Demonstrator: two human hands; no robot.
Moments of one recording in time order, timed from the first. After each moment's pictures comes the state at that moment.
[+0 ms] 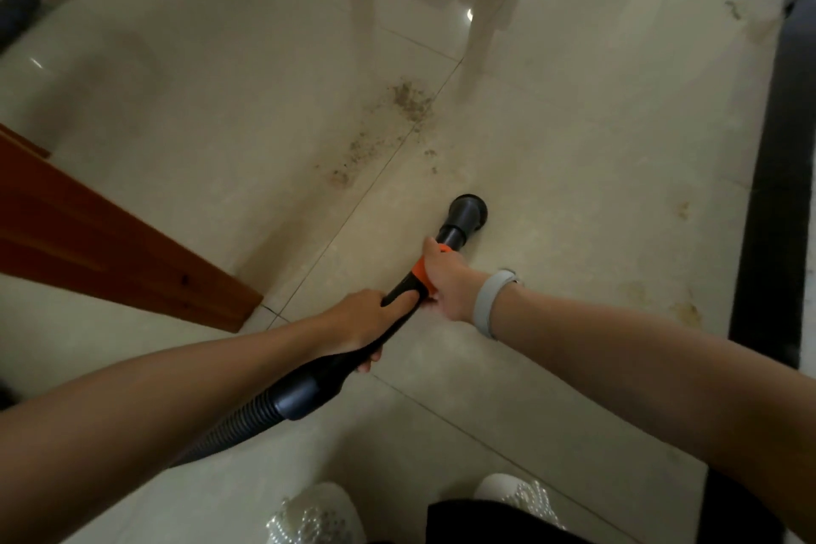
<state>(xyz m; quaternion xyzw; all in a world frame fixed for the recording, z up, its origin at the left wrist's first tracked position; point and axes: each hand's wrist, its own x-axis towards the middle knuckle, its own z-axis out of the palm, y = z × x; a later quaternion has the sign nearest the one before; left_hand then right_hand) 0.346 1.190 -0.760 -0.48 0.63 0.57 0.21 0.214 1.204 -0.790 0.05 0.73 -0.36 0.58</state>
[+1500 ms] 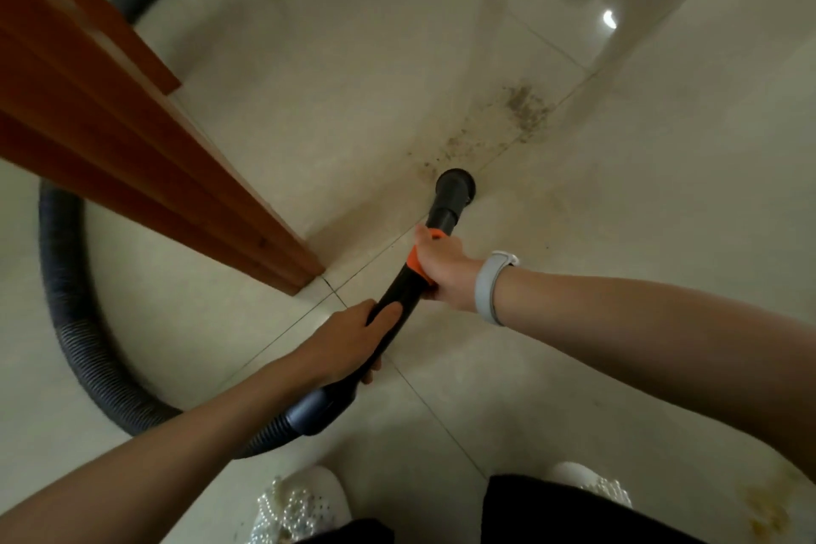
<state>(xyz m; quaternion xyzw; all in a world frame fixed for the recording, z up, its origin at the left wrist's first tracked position) 0.409 1.199 -0.772 -0.60 0.58 0.56 0.04 0.266 1.137 -0.799 -0.16 0.72 -0.22 0.64</state>
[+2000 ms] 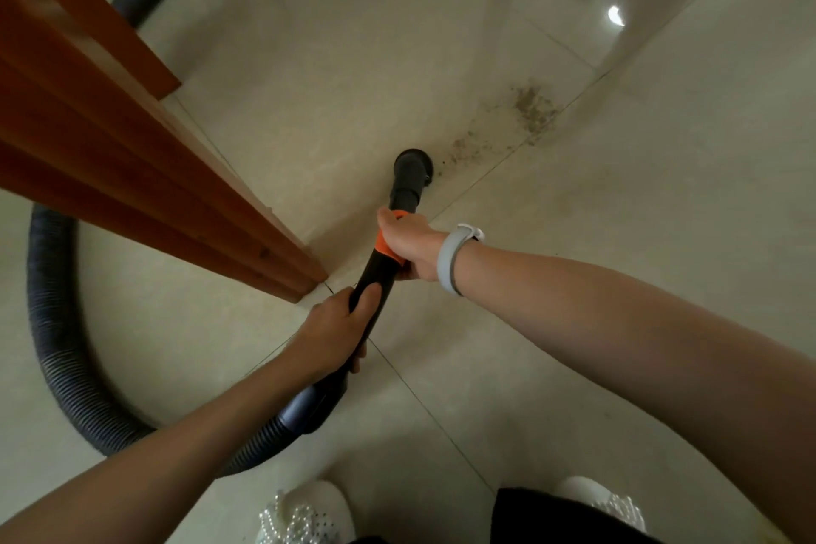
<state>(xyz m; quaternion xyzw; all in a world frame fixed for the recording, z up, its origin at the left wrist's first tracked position) 0.415 1.180 -0.773 -0.66 0.56 0.50 -0.02 0.297 1.095 -0.784 -0.22 0.69 -0.16 0.66</state>
